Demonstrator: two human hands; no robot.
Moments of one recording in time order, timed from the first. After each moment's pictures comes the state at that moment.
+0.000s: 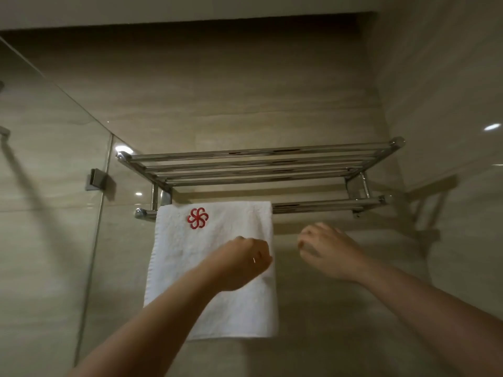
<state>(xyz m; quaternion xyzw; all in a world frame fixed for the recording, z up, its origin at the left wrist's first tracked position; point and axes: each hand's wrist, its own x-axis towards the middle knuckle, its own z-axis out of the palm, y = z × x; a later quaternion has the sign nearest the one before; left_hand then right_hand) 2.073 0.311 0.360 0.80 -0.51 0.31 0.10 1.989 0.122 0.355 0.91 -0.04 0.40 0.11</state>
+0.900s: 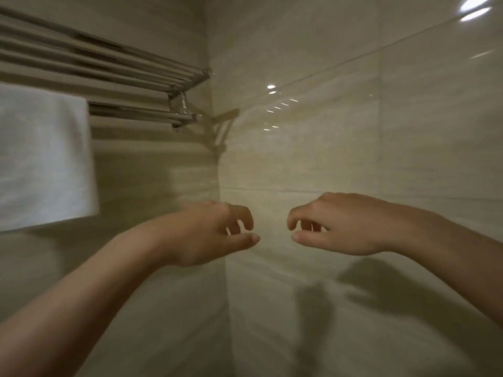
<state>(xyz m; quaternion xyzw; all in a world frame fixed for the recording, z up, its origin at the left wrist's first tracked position) 1.847 0.344 0.262 0.59 -0.79 0.06 0.12 1.642 0.283 0.258 0.92 -0.34 0.10 0.16</state>
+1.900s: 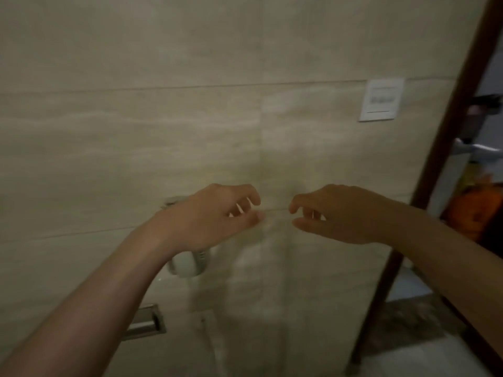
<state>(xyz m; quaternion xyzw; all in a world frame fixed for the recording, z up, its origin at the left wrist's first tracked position) 1.302 0.465 0.115 0.15 -0.97 -0.14 0.13 1.126 0.594 0.113 0.65 -0.76 0.01 0.03</state>
